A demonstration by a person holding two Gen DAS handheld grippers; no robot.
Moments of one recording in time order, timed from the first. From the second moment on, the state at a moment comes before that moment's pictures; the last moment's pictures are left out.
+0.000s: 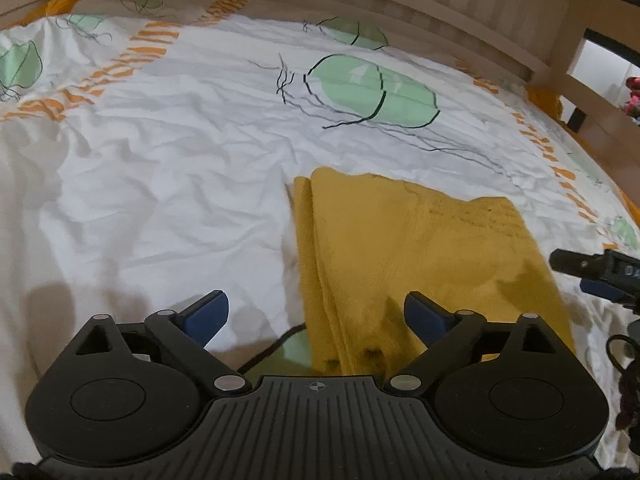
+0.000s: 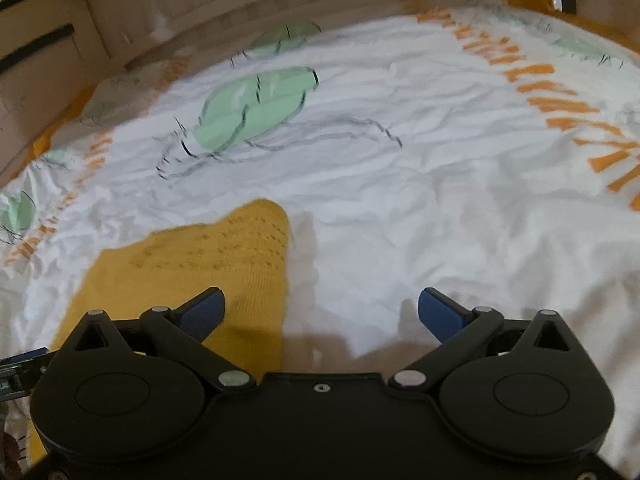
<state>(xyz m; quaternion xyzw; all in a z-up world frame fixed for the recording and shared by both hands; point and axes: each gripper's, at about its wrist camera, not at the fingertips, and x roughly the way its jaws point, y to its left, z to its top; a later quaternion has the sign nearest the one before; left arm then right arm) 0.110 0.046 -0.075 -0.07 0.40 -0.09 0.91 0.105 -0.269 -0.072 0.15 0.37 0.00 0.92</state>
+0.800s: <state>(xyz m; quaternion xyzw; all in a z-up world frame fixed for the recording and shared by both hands) 0.013 0.002 -0.018 0.03 0.39 -0.04 0.92 -0.020 -0.229 -0.025 0.13 0.33 0.01 0.94</state>
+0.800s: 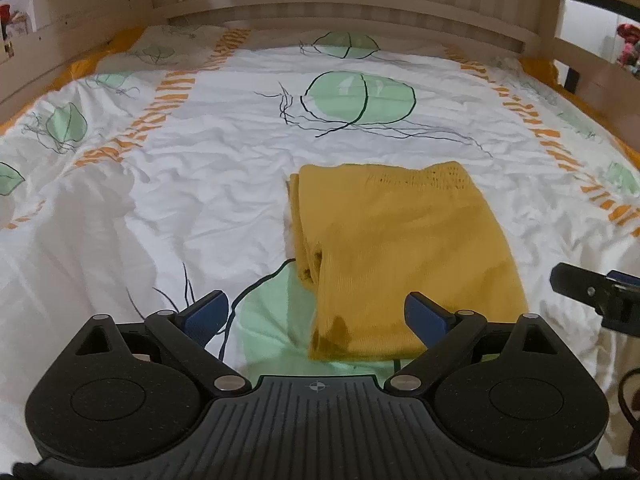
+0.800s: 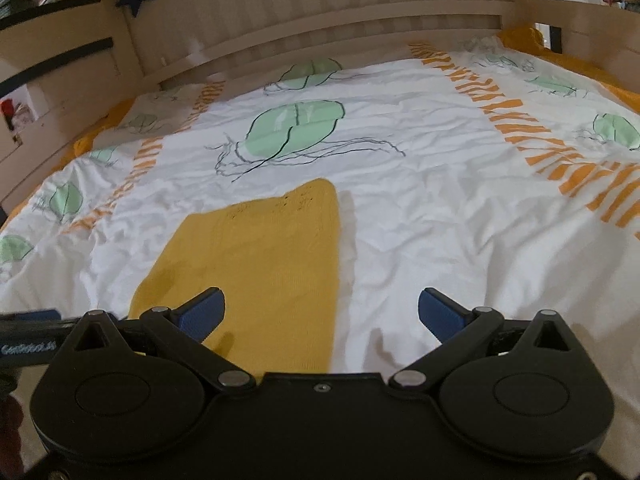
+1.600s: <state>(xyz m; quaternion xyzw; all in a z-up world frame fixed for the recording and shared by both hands) -0.007 -0.001 -0.022 0.04 0.41 -0.03 0.91 -0.054 -0.208 -0.013 0.09 0.33 -0.03 0.94</state>
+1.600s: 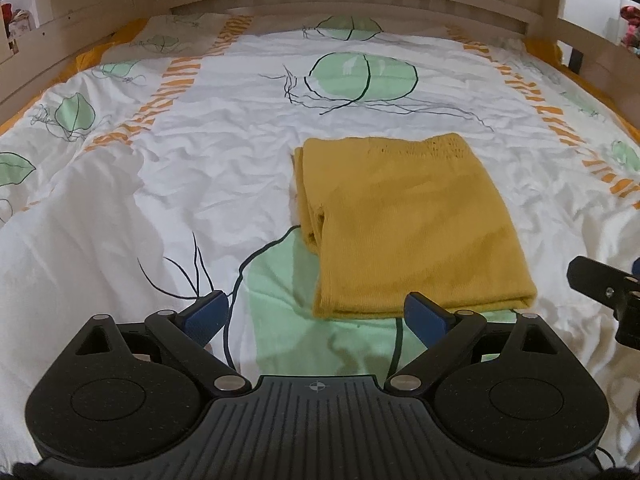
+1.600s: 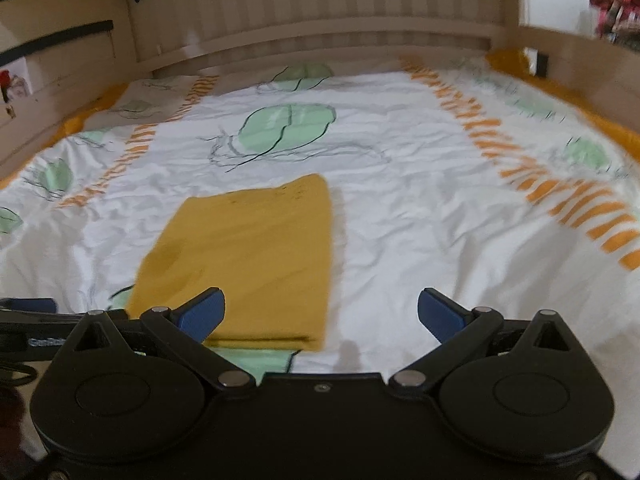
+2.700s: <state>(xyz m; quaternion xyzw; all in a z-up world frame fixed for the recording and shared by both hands) 0.003 0.006 -0.040 0.05 0.45 -0.03 0.89 -0.044 -0.200 -0.029 0.11 0.38 0.01 0.92</state>
